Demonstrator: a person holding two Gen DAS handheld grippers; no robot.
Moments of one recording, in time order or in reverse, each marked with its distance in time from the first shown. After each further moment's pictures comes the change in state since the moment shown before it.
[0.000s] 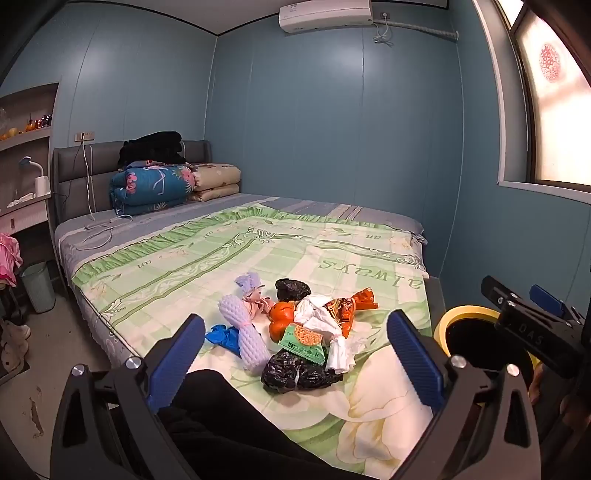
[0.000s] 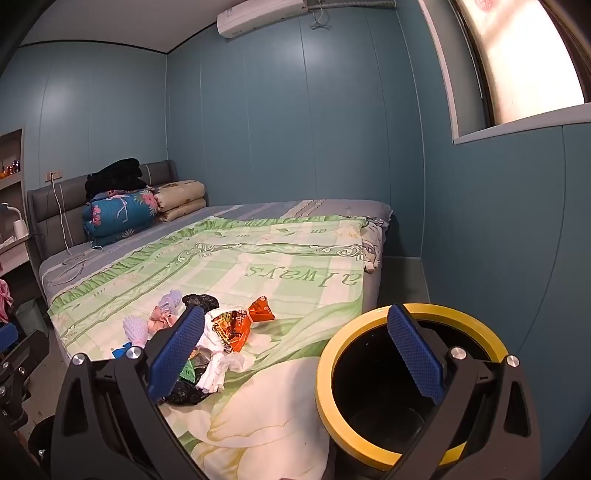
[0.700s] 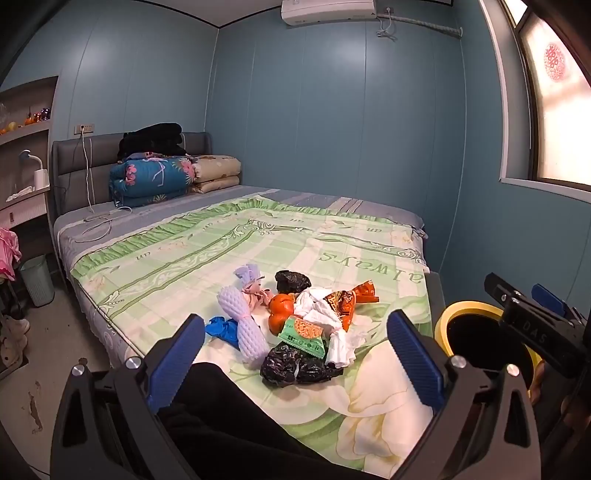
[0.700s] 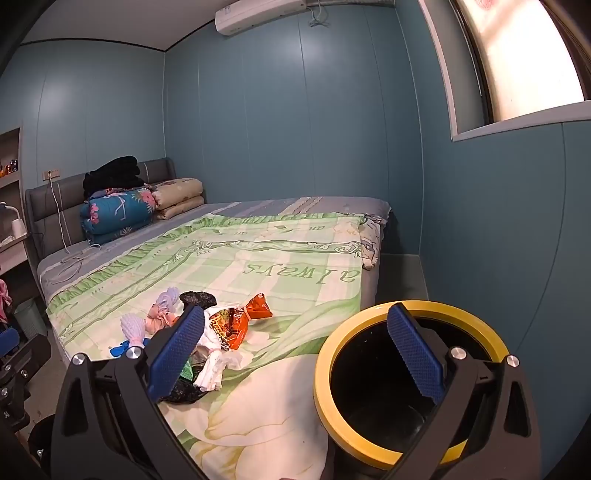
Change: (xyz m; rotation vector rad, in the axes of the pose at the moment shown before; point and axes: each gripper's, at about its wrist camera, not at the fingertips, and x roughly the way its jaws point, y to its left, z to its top) left arm 0.004 0.005 -0.007 -0.013 0.031 0.001; right arm 0.001 0.002 0.001 0.001 0.006 -0.001
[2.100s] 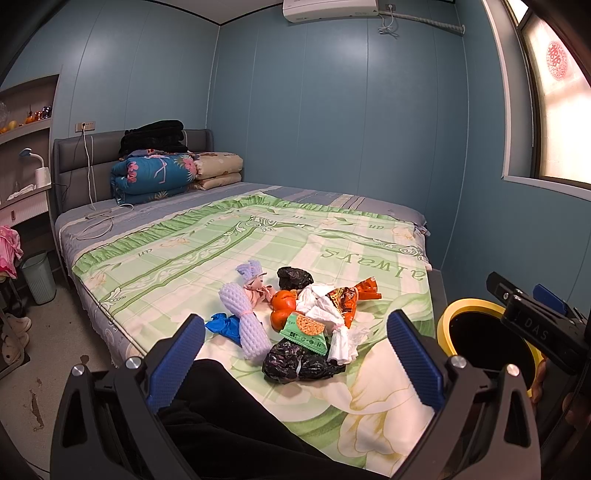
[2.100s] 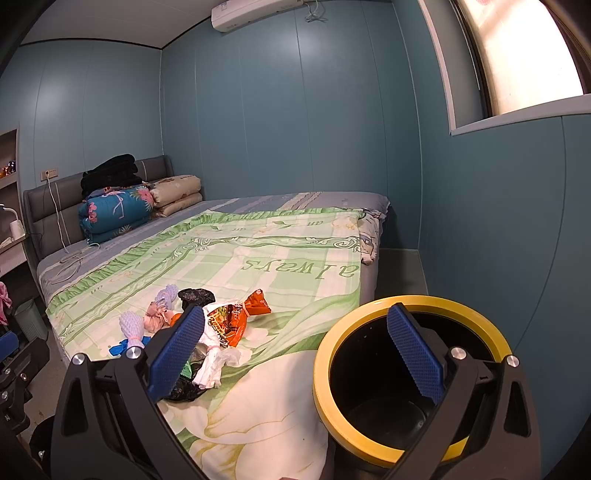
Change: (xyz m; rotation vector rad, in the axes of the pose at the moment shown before) left arm -0.001 0.002 -0.001 -0.002 0.014 0.001; right arm 0.008 0.001 -0.006 0.006 0.014 -0.002
